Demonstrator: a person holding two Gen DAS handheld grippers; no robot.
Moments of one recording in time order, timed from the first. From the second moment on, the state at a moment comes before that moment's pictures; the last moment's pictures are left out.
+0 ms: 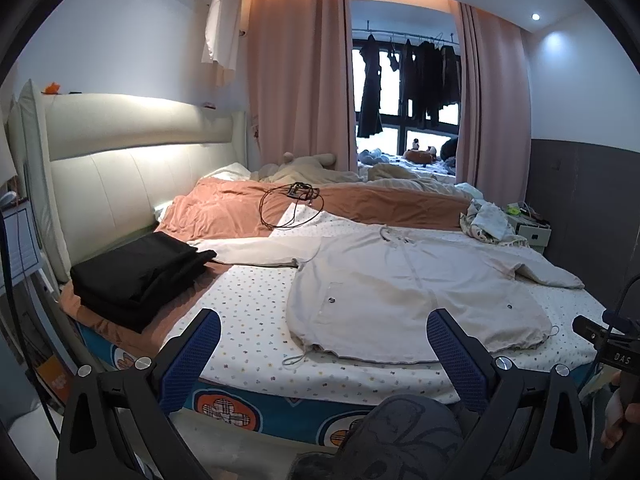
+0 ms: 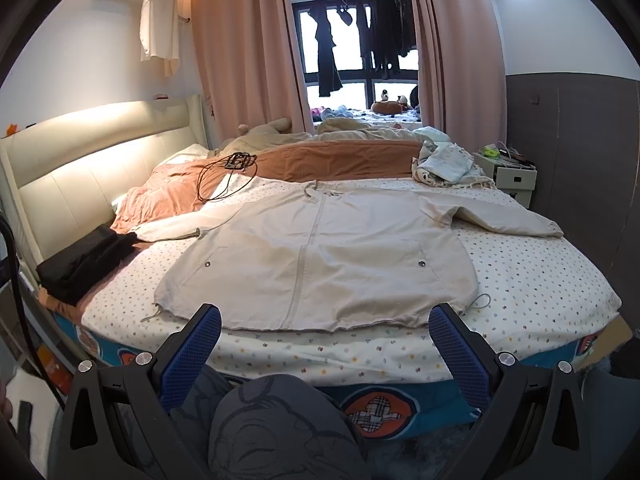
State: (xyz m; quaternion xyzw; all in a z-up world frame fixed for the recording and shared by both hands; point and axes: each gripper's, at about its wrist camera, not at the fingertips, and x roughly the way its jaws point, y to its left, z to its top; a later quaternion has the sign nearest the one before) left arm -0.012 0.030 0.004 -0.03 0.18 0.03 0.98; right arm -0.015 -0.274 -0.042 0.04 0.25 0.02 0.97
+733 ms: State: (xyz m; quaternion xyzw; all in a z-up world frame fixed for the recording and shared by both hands) left arm 0.101 0.063 0.015 -0.05 0.19 0.06 0.98; right arm 0.115 -0.238 -0.035 0.03 0.27 0.06 0.96
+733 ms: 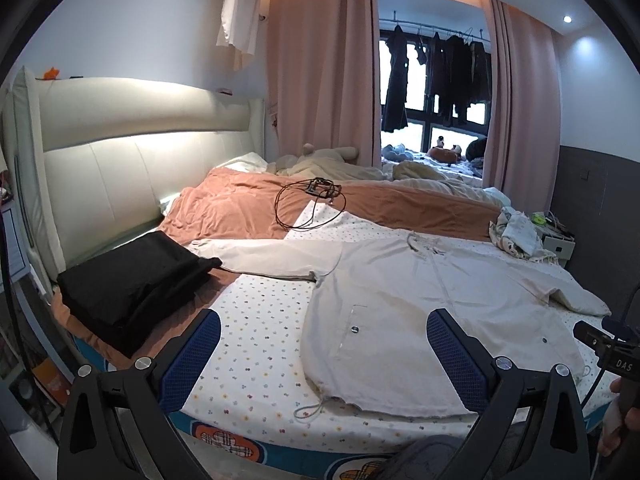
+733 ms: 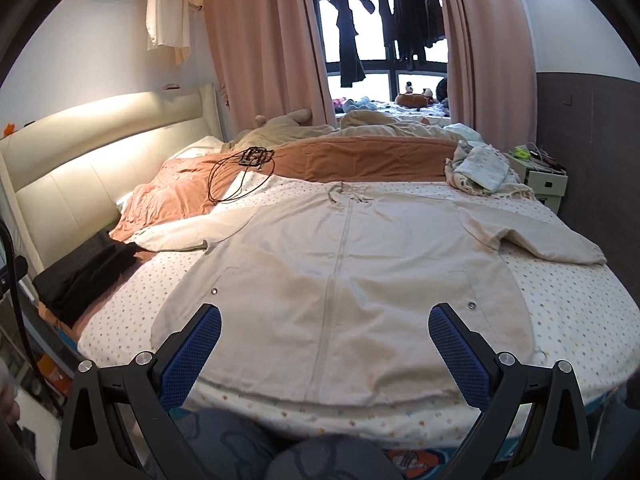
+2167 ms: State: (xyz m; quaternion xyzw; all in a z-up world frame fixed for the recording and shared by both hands) left arm 0.465 0.224 -0.066 -0.18 0.36 0.13 0.91; right arm 0.474 -0.089 -0.092 0.07 0.36 0.16 0.92
